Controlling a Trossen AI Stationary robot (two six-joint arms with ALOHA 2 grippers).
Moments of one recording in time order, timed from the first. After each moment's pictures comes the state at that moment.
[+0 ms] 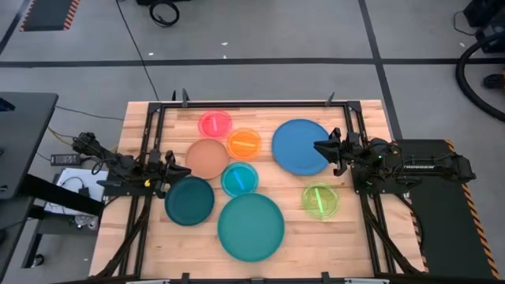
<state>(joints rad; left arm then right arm) -0.53 0.01 0.06 0.08 -0.61 -0.43 -0.17 0.33 0.01 0.60 0.00 0.30</state>
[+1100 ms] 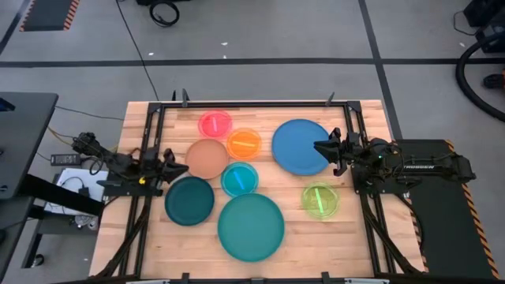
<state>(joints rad) -0.53 0.01 0.06 0.22 -0.61 -0.36 -0.17 0.33 0.01 0.60 0.00 0.30</state>
